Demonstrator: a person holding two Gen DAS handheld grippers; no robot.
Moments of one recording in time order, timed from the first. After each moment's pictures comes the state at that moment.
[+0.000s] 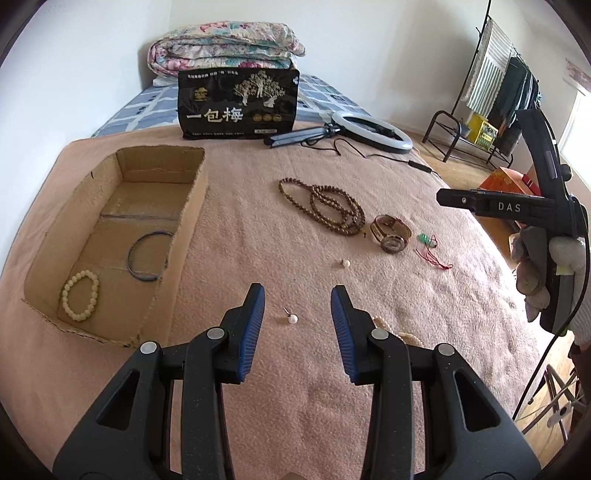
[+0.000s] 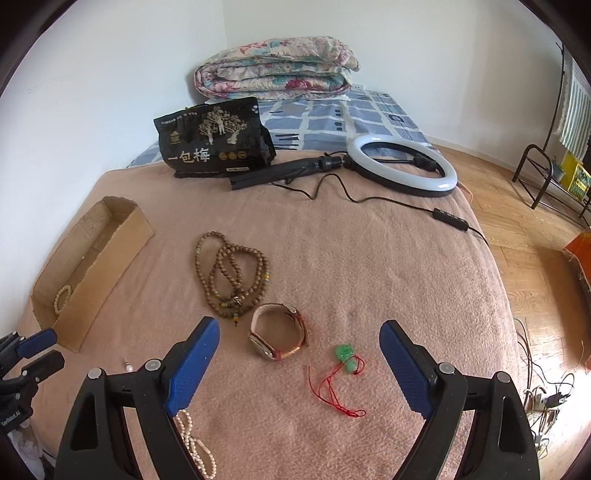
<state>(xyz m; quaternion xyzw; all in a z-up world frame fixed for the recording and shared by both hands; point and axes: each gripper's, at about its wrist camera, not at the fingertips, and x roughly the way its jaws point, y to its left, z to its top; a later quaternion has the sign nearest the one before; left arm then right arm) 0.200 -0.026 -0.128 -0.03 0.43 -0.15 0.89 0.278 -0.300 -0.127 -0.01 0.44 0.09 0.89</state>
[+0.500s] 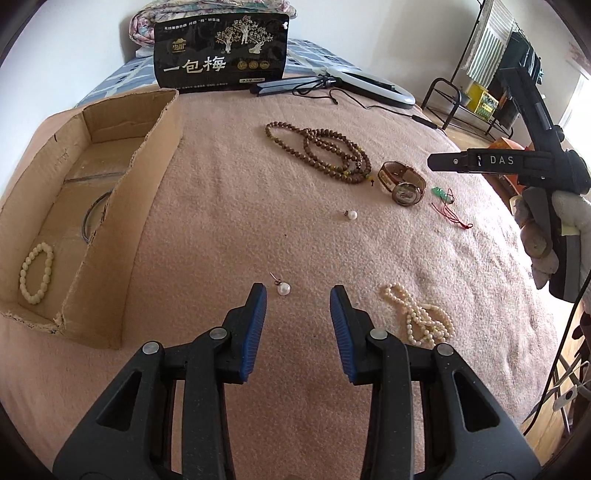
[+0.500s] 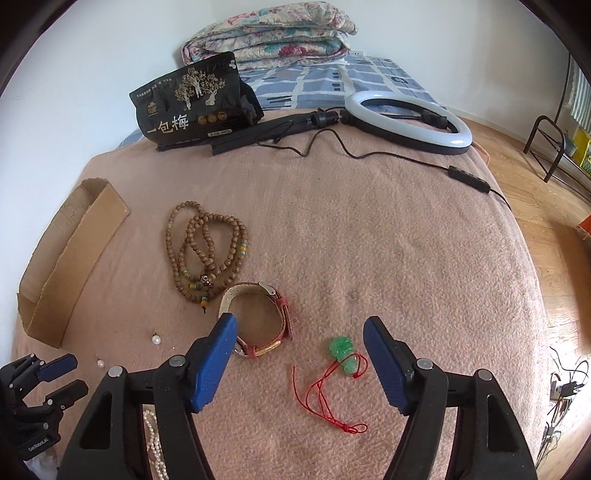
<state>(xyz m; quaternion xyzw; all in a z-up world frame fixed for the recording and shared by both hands) 0.217 -0.043 -0.186 -0.01 0.47 -0.16 0.87 0.310 -0.311 -0.180 0.00 0.49 0.10 0.86</state>
